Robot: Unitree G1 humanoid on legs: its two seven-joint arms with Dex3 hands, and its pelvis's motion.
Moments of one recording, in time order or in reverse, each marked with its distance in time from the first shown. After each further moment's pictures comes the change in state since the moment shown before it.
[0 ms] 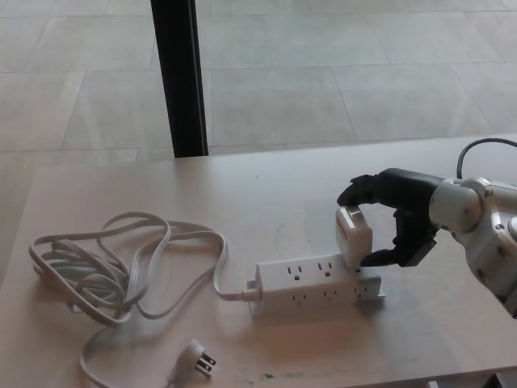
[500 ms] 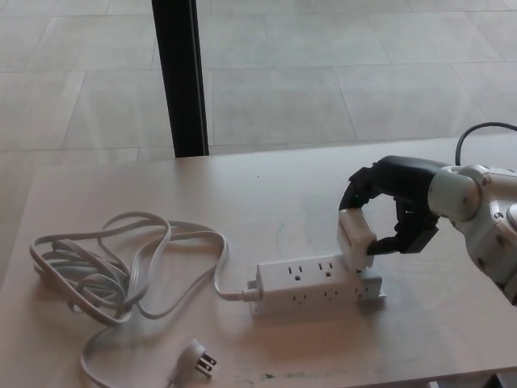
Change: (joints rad) left_arm -0.021 0.010 -0.023 0.015 0.005 0.000 0.002; right_arm -0.044 -0.002 0.006 0.035 -0.035 -0.061 0.002
